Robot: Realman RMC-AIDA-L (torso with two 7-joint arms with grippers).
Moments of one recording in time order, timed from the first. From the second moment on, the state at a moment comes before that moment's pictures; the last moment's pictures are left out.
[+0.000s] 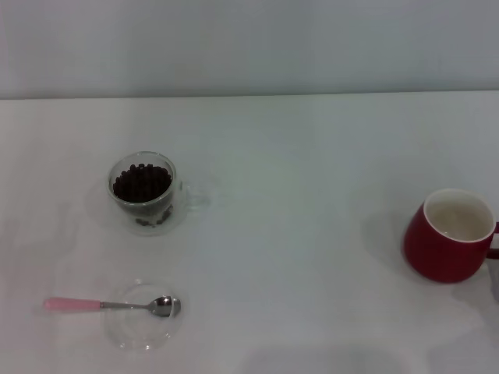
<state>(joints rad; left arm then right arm) -0.35 -2.08 0.36 -0.09 0.70 1.59 -0.05 0.15 2.02 -1.38 0.01 -0.36 -1.34 0.21</state>
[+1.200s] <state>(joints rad) -0.33 -2.08 0.36 -0.09 0.69 1.65 -0.05 0.16 2.03 -1.80 -0.22 -0.35 -1.31 0.36</state>
